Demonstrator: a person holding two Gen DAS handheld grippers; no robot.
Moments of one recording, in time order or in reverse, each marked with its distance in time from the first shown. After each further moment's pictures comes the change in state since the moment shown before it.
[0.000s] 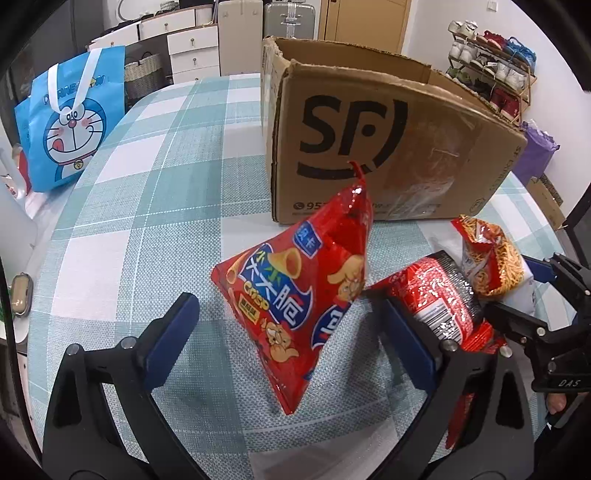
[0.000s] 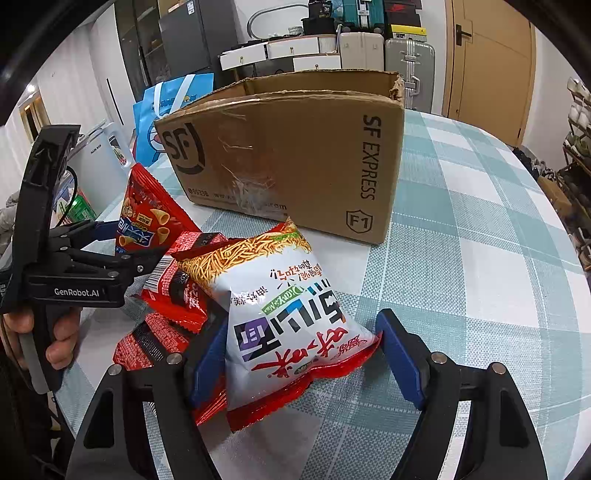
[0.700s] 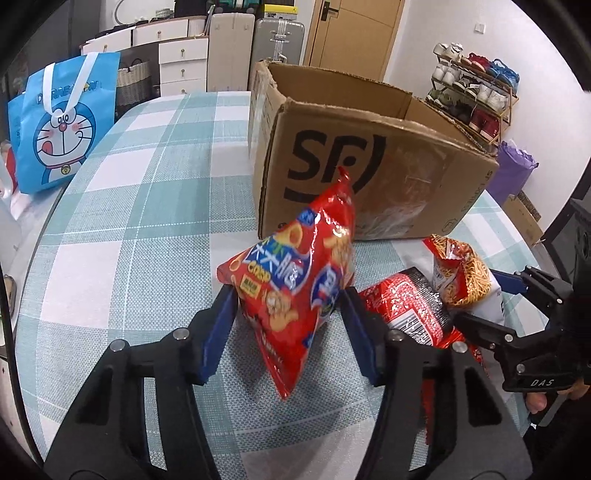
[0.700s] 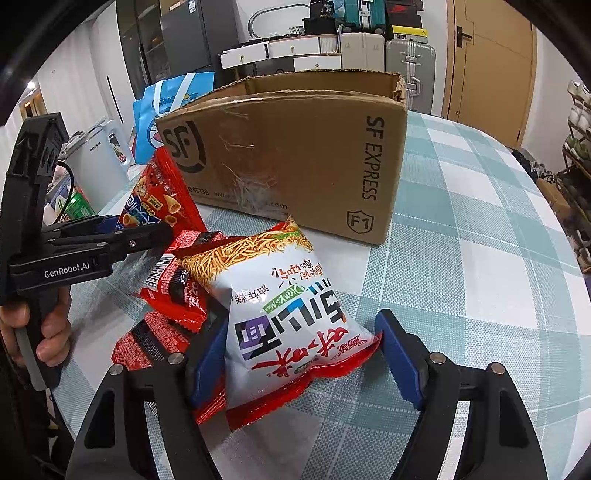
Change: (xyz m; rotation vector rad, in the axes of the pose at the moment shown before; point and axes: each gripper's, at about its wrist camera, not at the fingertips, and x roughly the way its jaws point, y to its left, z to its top) left arm -0.021 0.001 -0.004 -0.021 -0.076 -0.098; right arm 0.000 0.002 0.000 -0.007 -0.001 -0.006
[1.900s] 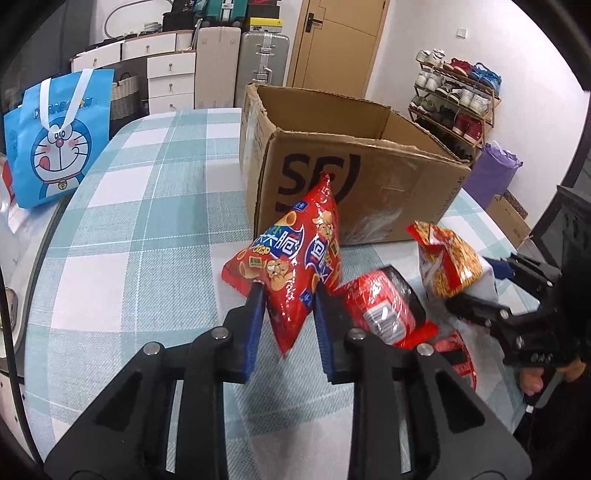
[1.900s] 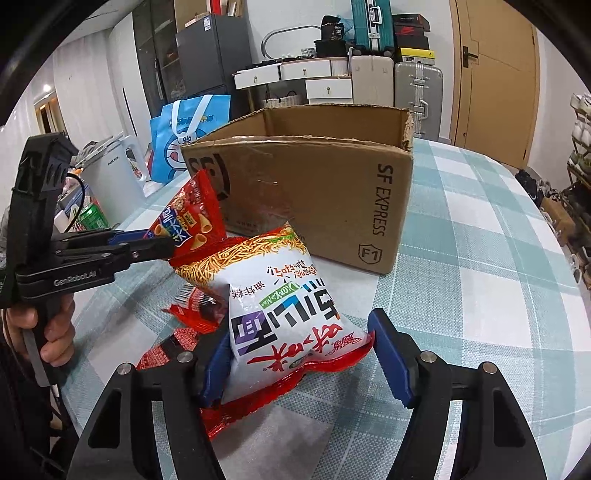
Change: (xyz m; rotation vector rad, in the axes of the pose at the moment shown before) left arm -0.028 0.005 -0.004 0.043 -0.039 -0.048; right arm -0.021 0.005 0.003 -0.024 -0.095 0.037
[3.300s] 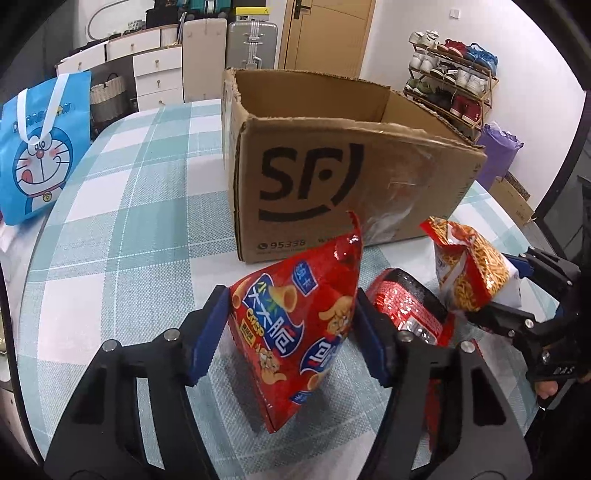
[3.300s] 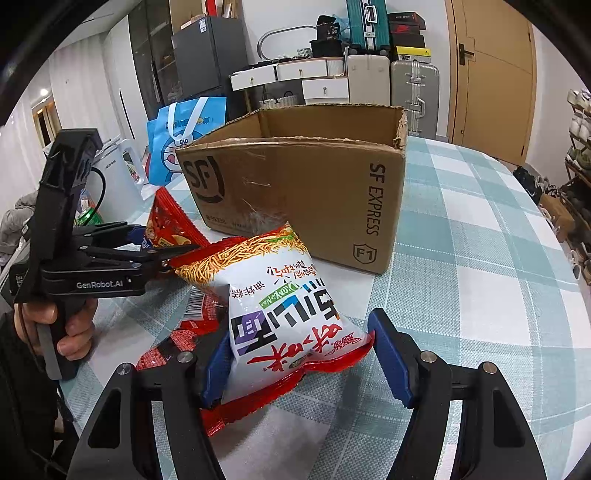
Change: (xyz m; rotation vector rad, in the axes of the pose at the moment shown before) left arm 0.034 -0.012 0.018 0.051 0.041 0.007; right arm 0.003 -0.006 0.002 0.013 -0.002 0.000
